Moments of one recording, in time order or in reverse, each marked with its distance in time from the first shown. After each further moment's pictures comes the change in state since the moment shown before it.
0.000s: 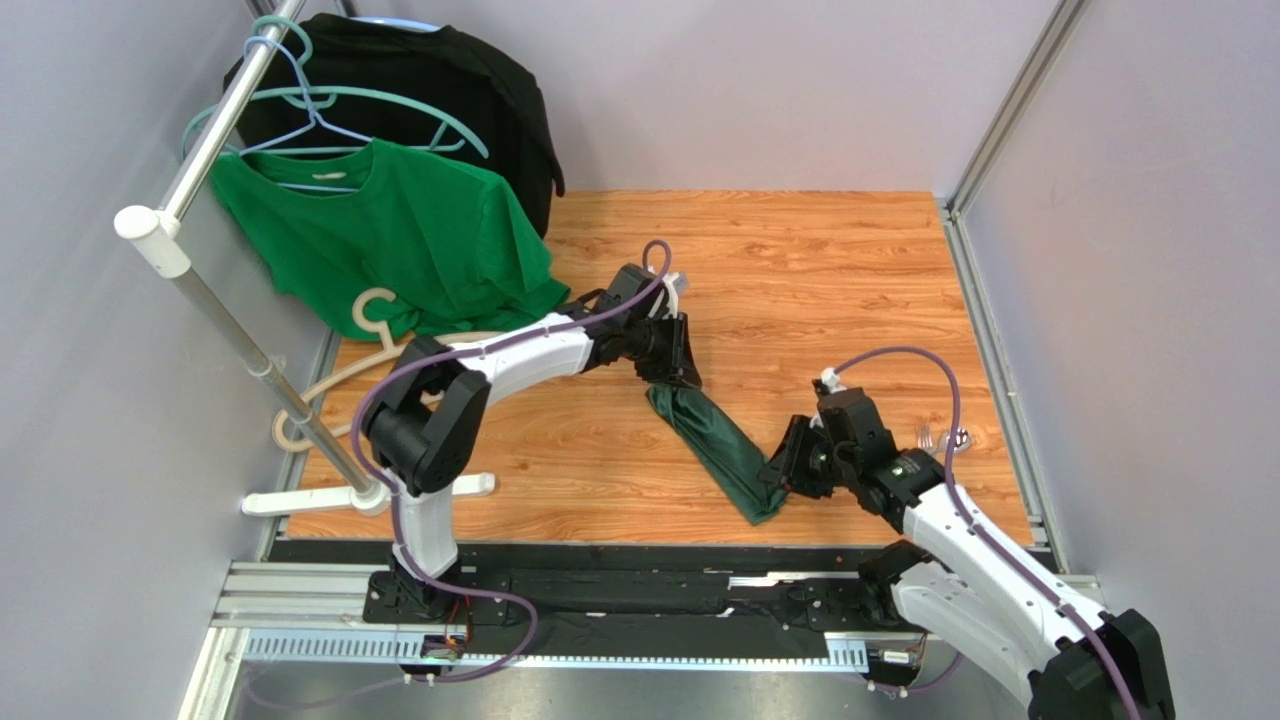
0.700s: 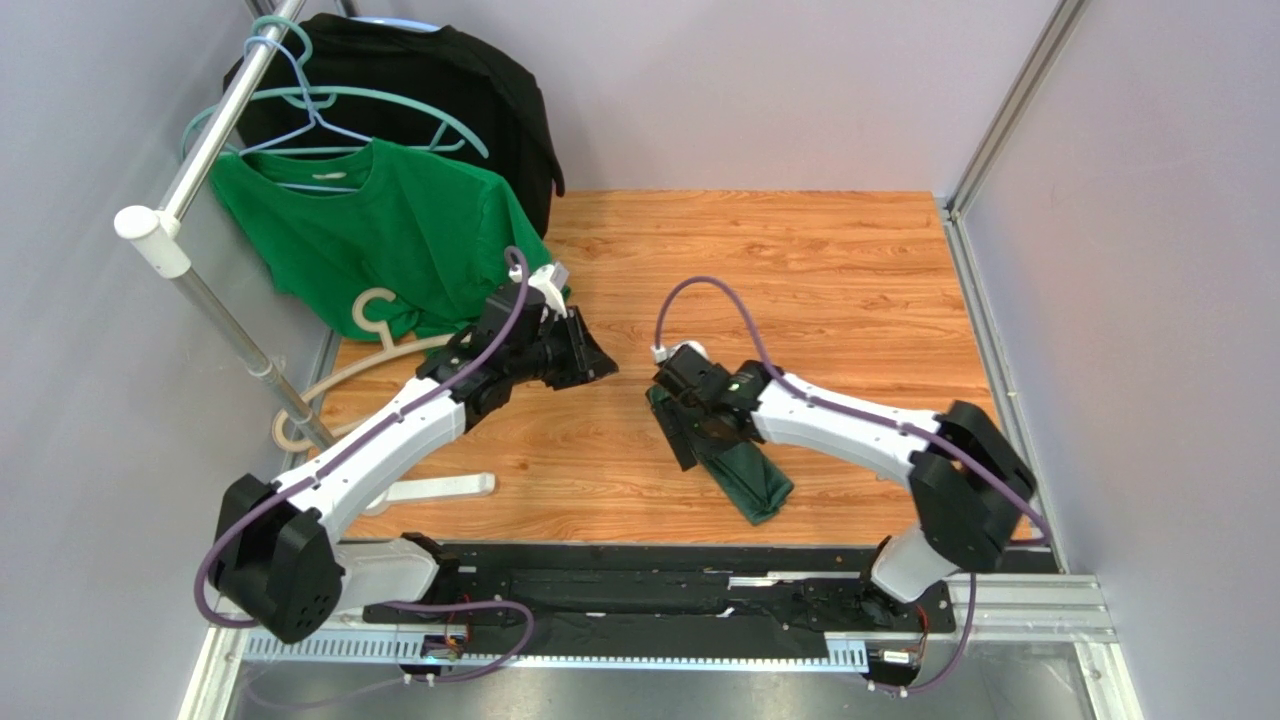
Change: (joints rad) left arm 0.155 -0.669 -0.390 -0.036 -0.175 -0.087; right arm 0.396 0.729 0.634 -0.177 0.370 -0.399
